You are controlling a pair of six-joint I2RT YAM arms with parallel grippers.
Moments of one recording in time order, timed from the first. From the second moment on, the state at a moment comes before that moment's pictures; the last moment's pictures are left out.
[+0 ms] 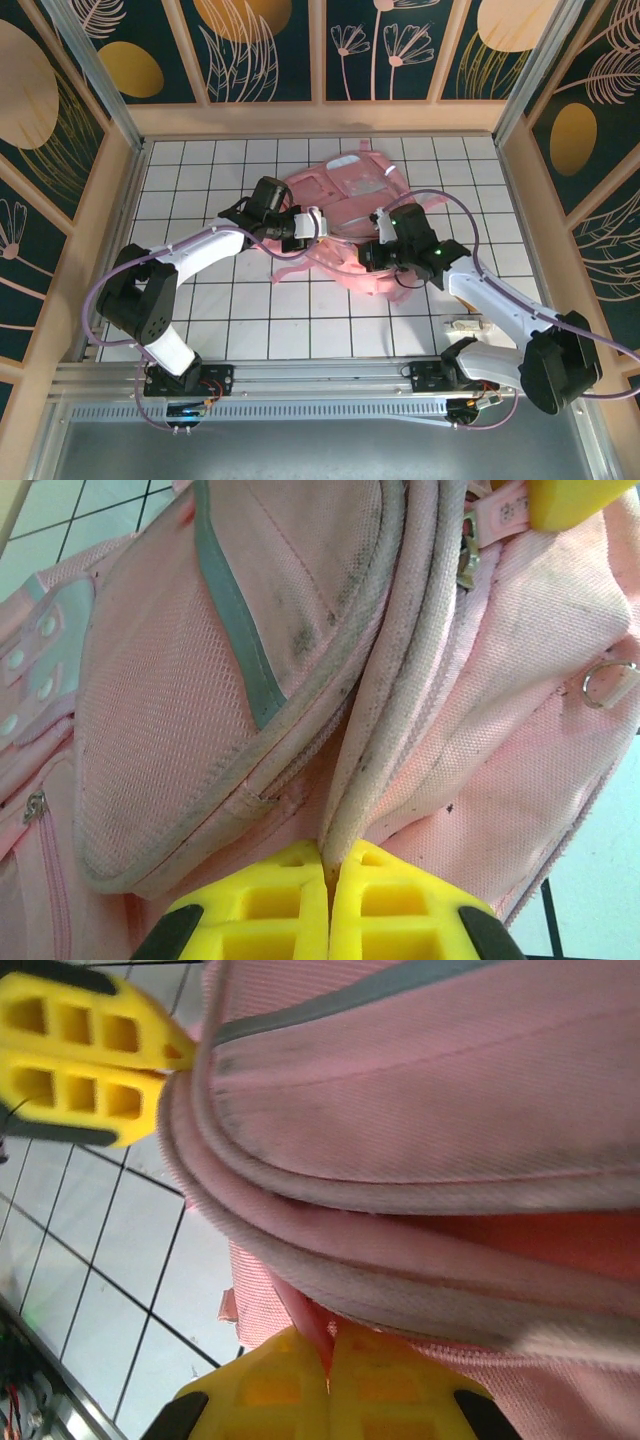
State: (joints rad) left arm -0.56 1.65 1.07 -0.21 0.56 0.89; right arm 0.56 1.17 0.77 -0.43 -0.31 0.43
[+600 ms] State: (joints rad) left arm -0.56 1.65 0.99 -0.14 0.54 0.97; right arm 0.55 1.19 0.85 -0.69 -0.08 0.57
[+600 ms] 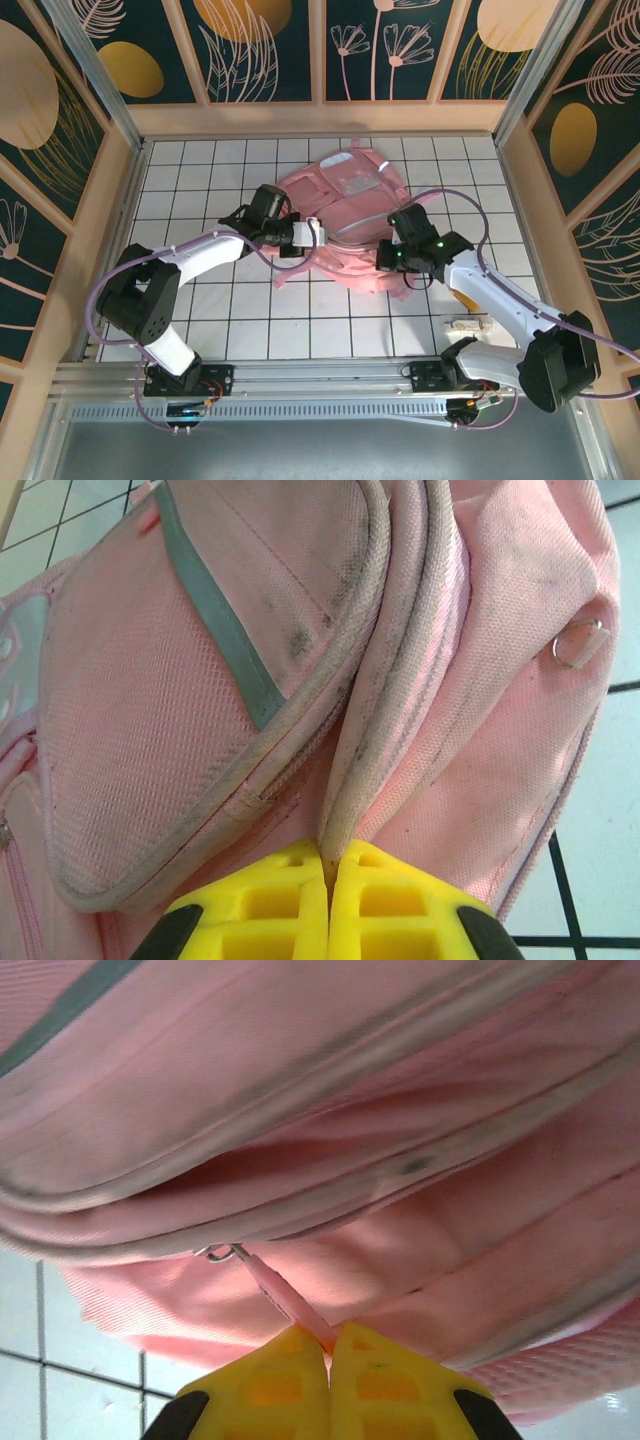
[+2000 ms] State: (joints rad) left arm -0.83 1.65 1.05 -0.36 0.23 1.13; right arm 0.35 1.33 0.95 -0.60 -0.19 0.29
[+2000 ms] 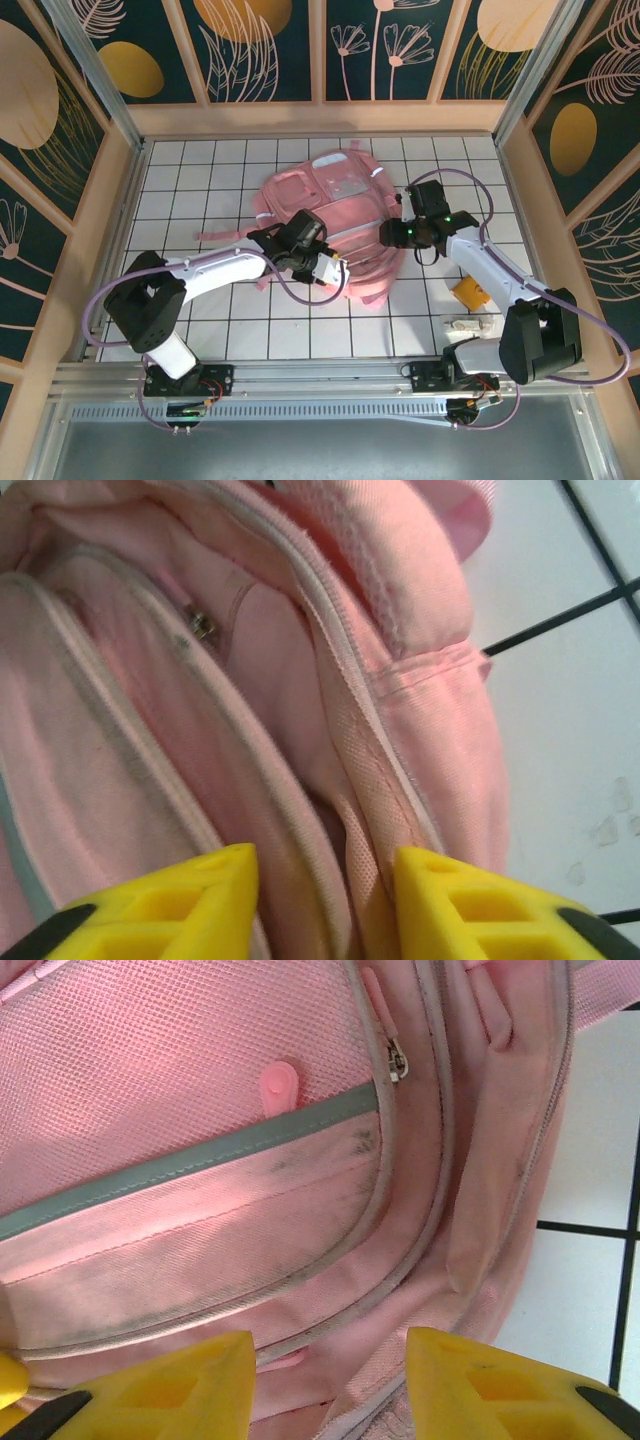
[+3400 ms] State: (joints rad) left arm -0.82 1.81 1.22 -0.24 -0.05 0.73; right arm 0.35 1.29 0.93 -0.59 -0.17 0.31
